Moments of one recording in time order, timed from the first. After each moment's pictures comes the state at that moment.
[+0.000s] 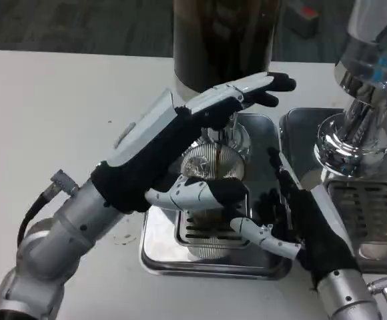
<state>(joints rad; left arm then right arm) -0.36 0.33 -0.17 0.49 0.10 -1.07 -0.32 0.10 -0.10 0.21 0.04 -0.29 -0.06 -0.05</state>
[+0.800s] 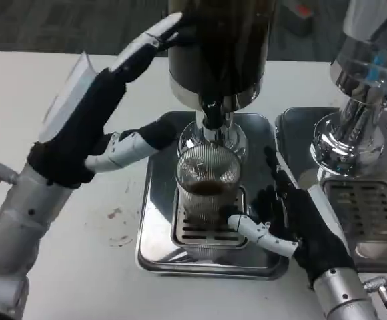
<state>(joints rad) -0.34 0.38 0.00 0.51 0.05 -1.06 -0.24 0.08 -0.08 0.20 0.07 -0.27 -0.08 -0.04</state>
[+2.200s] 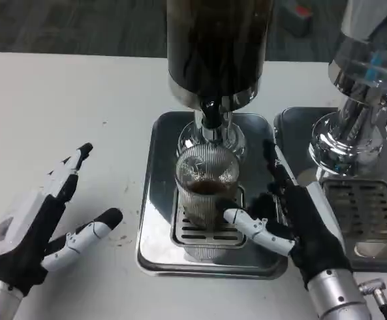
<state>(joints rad) 0.00 0.47 0.05 0.62 0.47 -0.80 0.14 0.11 -0.05 0.21 0.04 -0.25 -0.12 -0.06</state>
